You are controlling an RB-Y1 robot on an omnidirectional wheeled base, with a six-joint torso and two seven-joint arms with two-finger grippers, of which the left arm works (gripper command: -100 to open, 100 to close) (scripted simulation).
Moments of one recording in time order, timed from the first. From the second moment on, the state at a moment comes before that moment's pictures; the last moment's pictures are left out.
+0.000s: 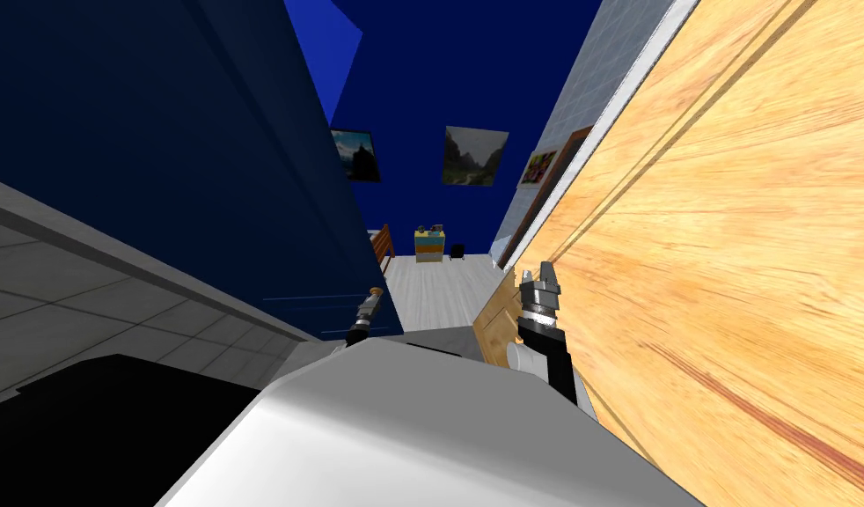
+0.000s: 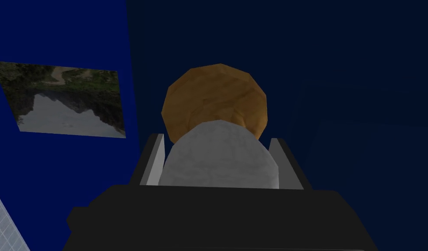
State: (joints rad) arm 0.13 0.12 0.41 -0.85 -0.27 -0.84 -1.19
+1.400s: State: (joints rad) arm 0.10 0.15 0.35 -0.82 -0.16 -0.85 -0.89
